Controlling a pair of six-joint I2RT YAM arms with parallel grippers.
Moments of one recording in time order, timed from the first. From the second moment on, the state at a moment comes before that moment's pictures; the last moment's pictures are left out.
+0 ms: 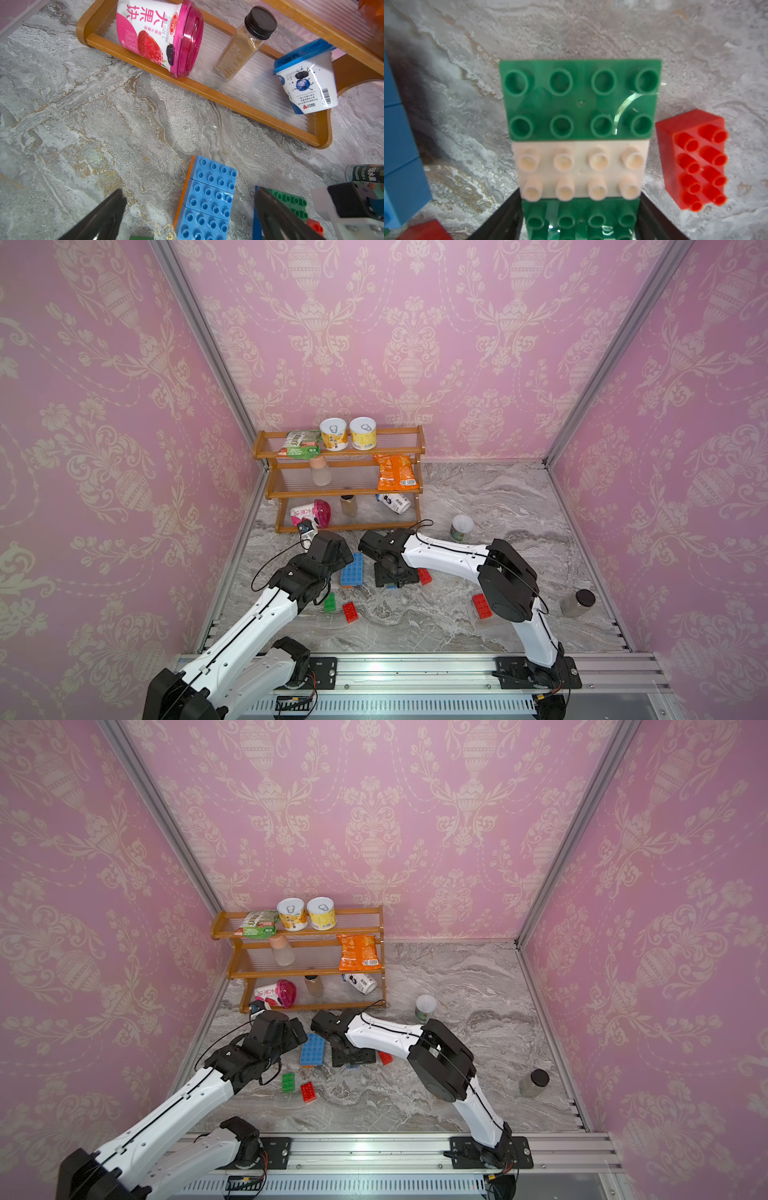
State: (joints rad) left arm -0.46 0.94 0.66 -0.56 -0.38 -0.81; right arm 1.00 2.13 1.68 -1.01 0.13 0.91
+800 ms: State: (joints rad) left arm -0.46 0.94 0.66 -0.57 -0.39 -0.80; right arm 0.99 1.86 1.55 -1.05 0.25 0.91
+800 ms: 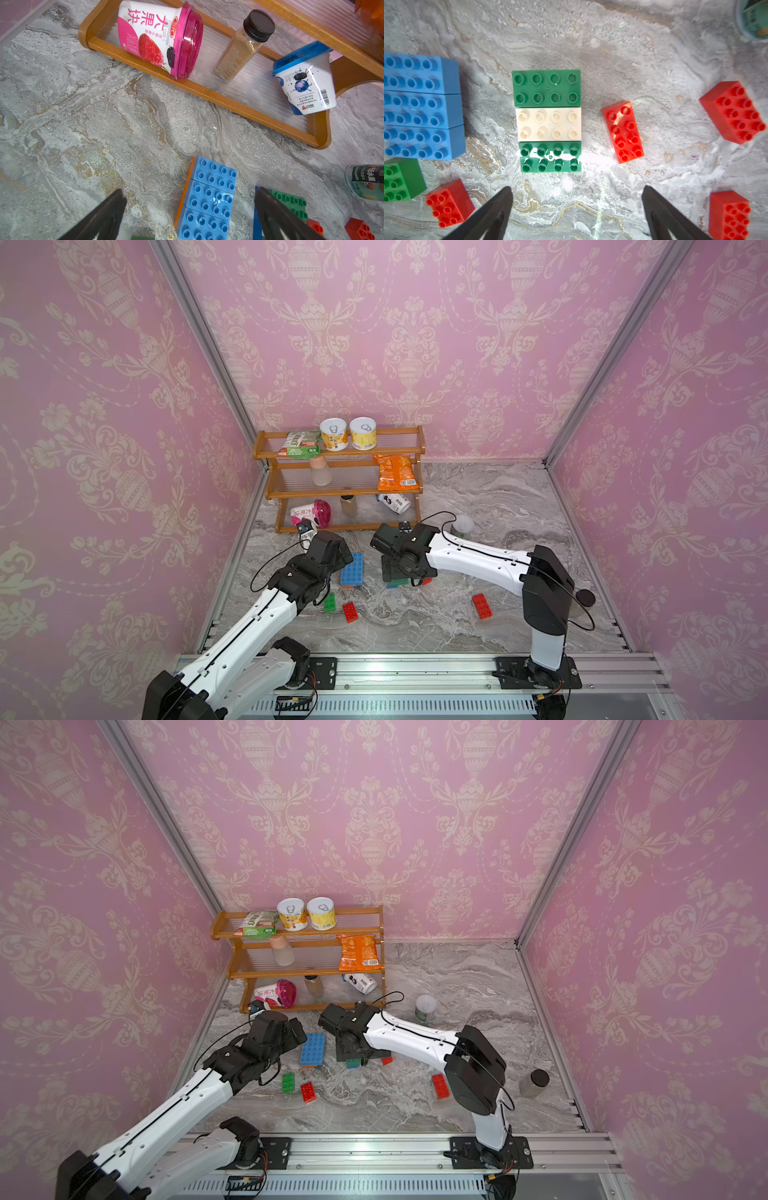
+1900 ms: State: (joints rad) left arm -0.46 1.04 0.51 -0.79 -0.19 -0.85; right arm 0.92 1.51 1.14 -1.01 0.36 0.92
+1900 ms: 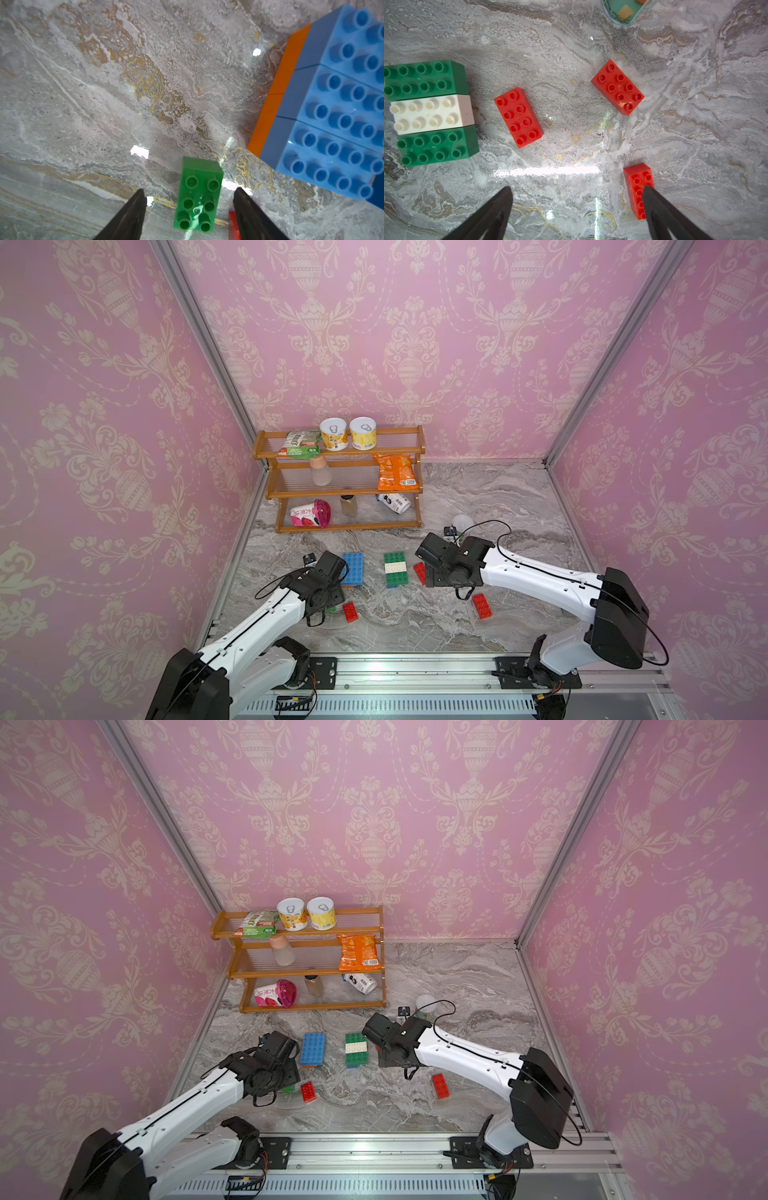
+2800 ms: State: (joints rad) left arm -0.46 0.90 0.63 -0.82 -0.19 -0.85; right arm 0.84 1.67 1.12 -0.78 0.16 0.80
